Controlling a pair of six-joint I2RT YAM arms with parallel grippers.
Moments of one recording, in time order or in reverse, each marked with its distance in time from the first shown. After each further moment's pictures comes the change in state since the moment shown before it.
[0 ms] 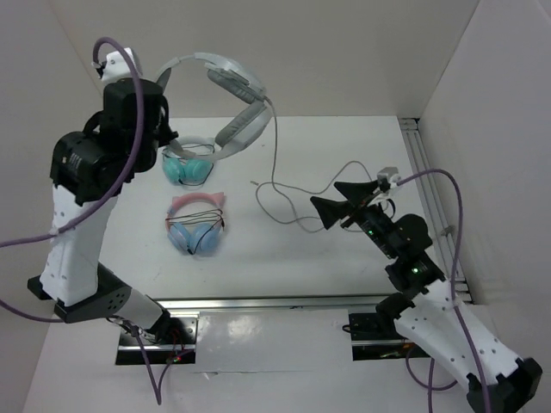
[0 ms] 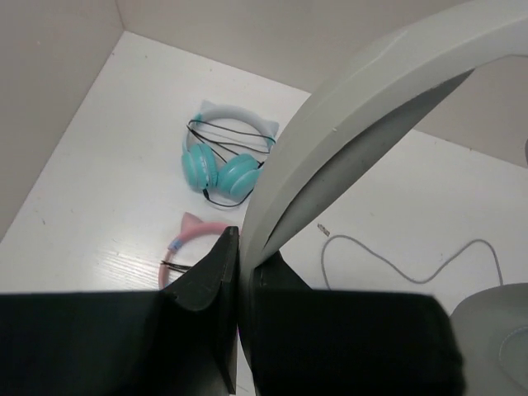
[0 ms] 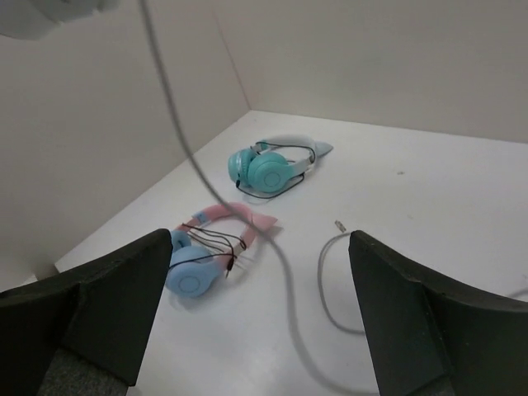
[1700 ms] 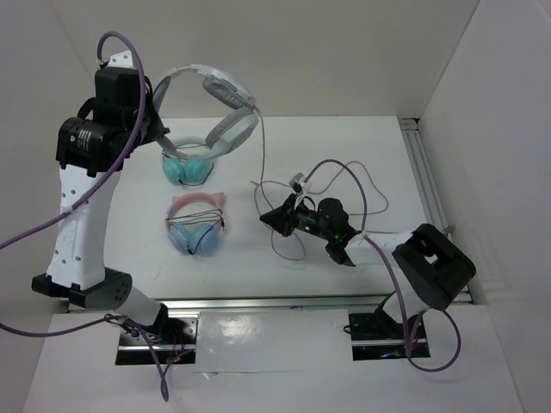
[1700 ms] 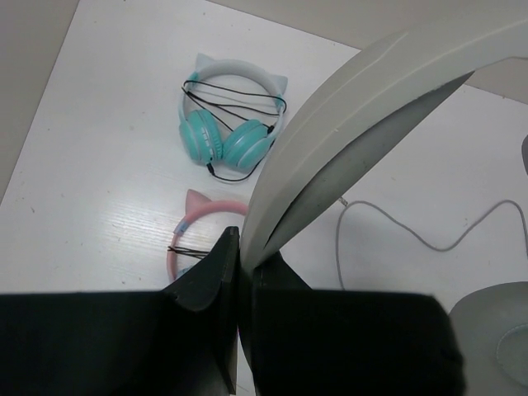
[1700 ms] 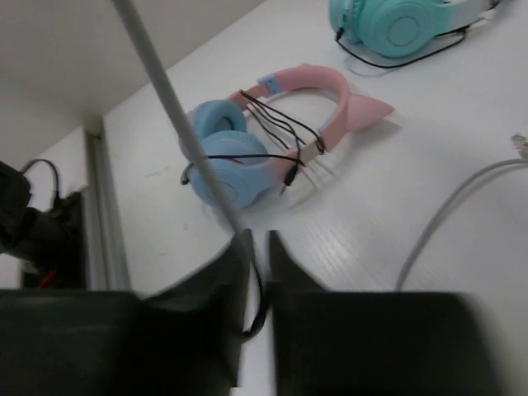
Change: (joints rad) left arm 0.331 -0.010 -0.126 0.082 0.399 0.146; right arm 0.166 0.998 -0.064 0.845 -0.307 0.032
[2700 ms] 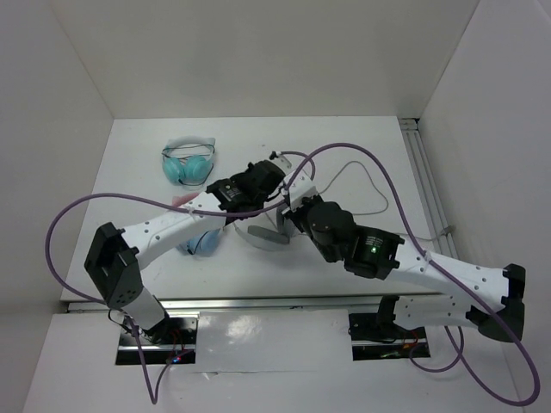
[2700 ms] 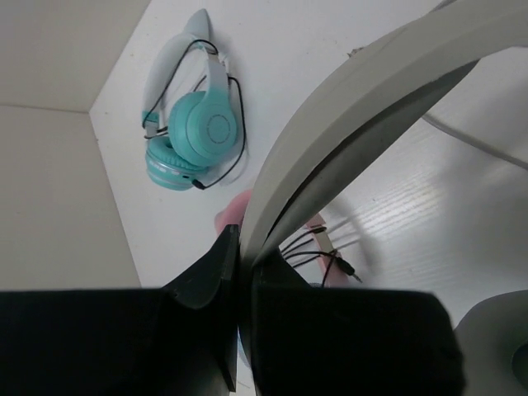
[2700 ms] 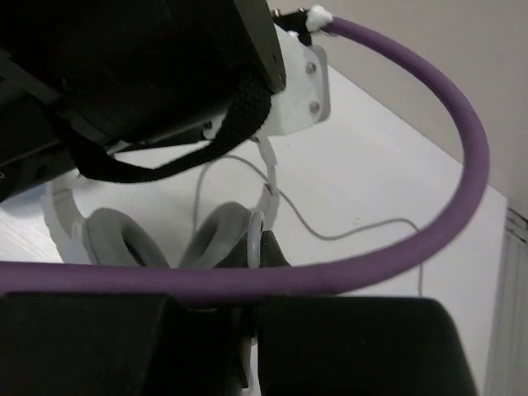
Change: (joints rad) left arm -0.560 0.085 -0.864 0.655 -0.362 0.620; right arm 0.477 -0.454 0.510 -1.199 1.130 -0.530
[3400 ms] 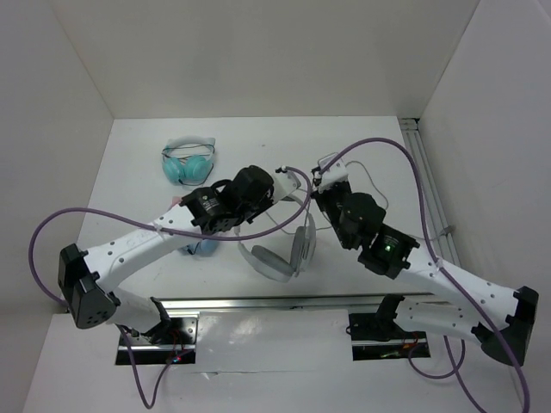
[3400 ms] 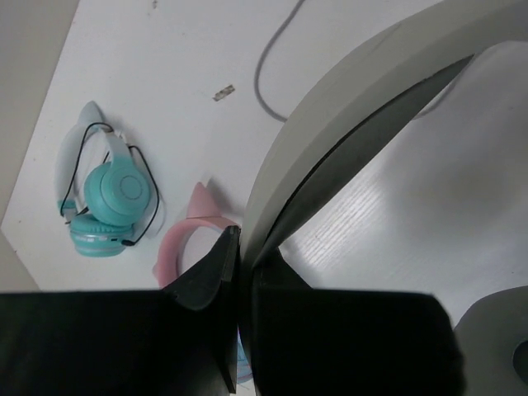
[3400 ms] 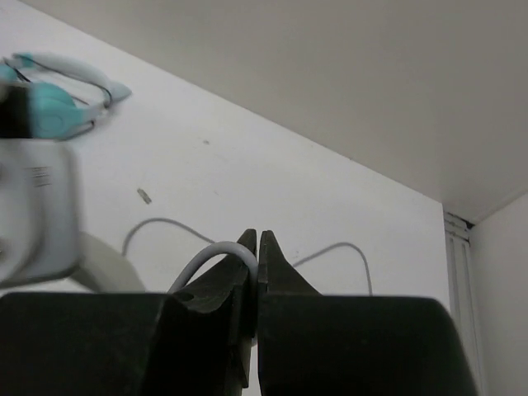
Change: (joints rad) left arm -0.068 -0.185 -0.028 -0.065 0.349 0.096; right arm -0.162 -0.147 -0.144 0.290 0.005 -0.144
